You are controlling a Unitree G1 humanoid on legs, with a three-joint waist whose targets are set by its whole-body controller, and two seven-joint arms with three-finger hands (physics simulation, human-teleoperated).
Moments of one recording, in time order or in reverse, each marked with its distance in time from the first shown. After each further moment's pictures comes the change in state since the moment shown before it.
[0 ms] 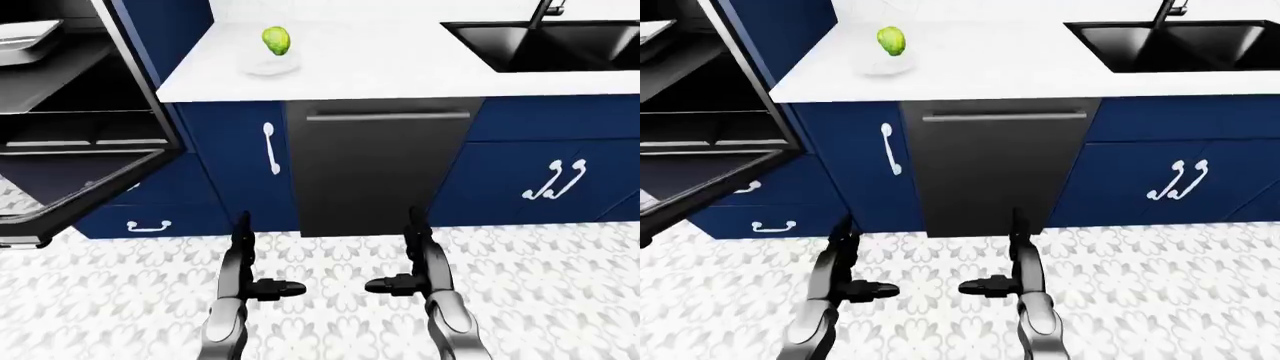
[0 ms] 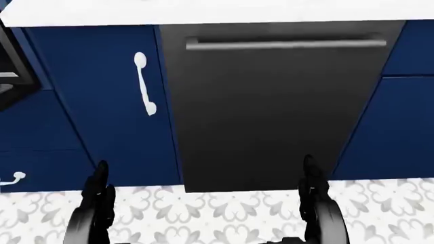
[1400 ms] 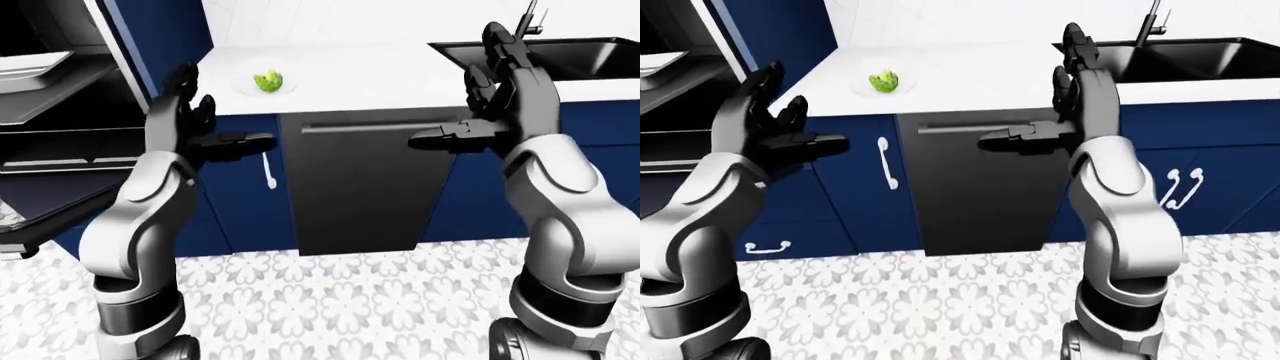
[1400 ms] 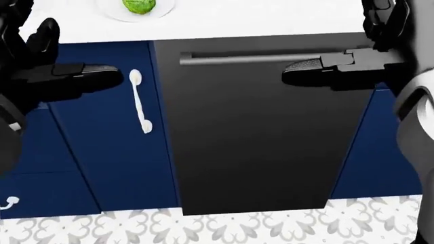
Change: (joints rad) left arm -0.694 0.284 0.184 -0.407 -0.426 0.829 0.252; right arm -0.722 -0.302 -0.179 -0.556 0.191 0.914 -0.085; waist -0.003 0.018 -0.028
